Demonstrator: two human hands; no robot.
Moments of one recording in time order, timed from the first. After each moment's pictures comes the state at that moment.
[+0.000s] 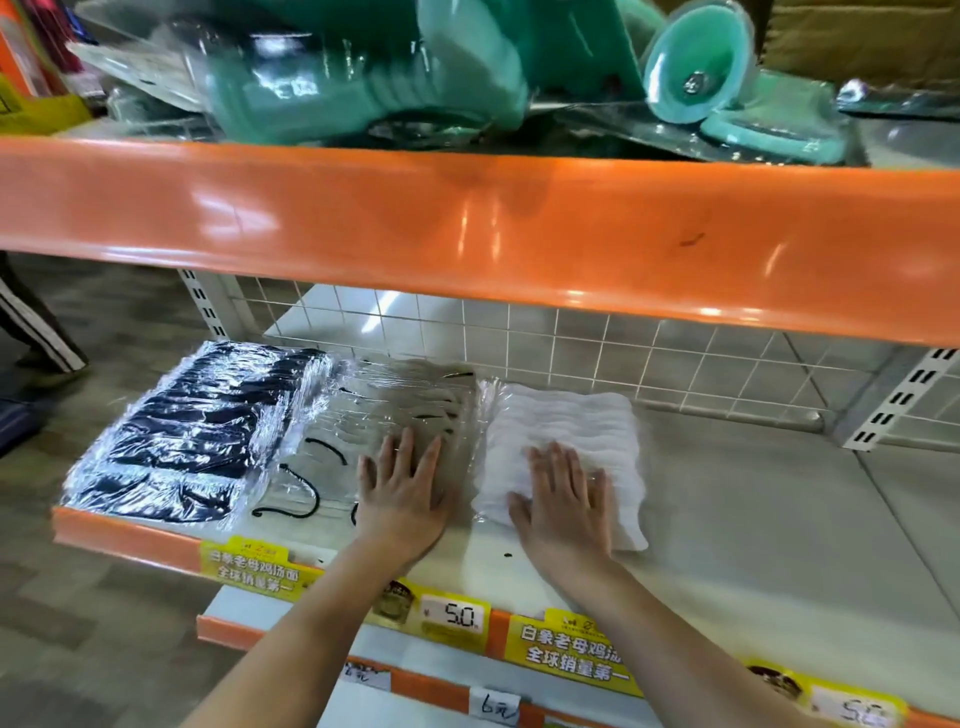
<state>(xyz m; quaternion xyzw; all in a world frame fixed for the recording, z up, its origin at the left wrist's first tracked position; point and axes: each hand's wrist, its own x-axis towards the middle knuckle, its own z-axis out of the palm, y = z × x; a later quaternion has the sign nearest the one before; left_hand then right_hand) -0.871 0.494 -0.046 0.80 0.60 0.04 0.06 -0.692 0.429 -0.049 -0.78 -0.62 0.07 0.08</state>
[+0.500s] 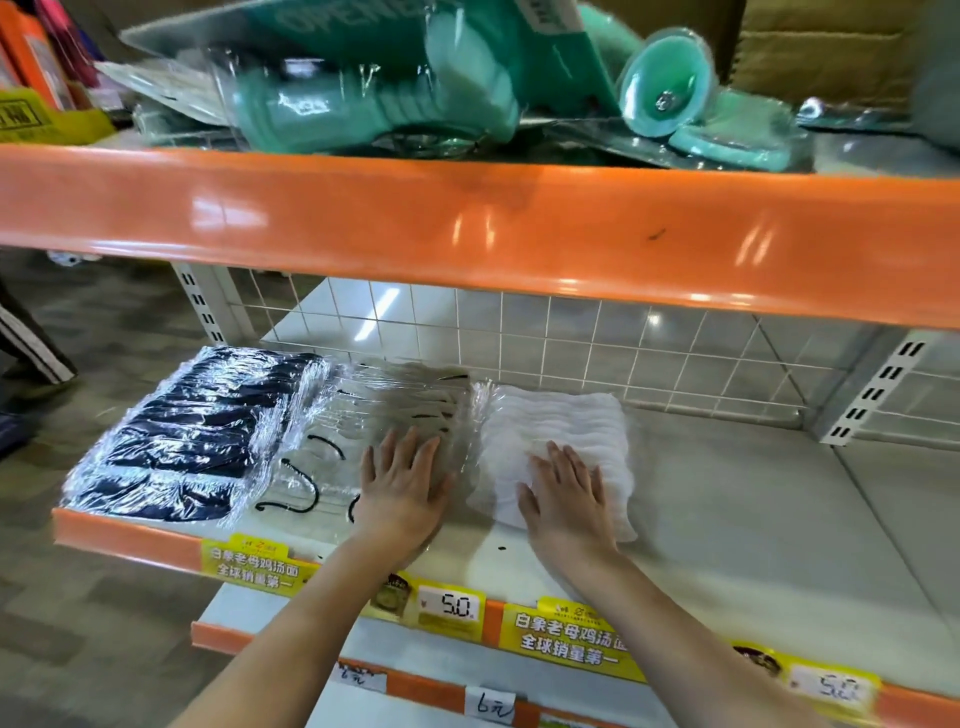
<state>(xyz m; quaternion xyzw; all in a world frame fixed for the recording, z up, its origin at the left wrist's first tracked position) -0.872 0.488 -0.036 0.82 0.54 0.15 0.02 -0.684 0.412 -0.025 -0.76 -0.63 0.10 0.13</state>
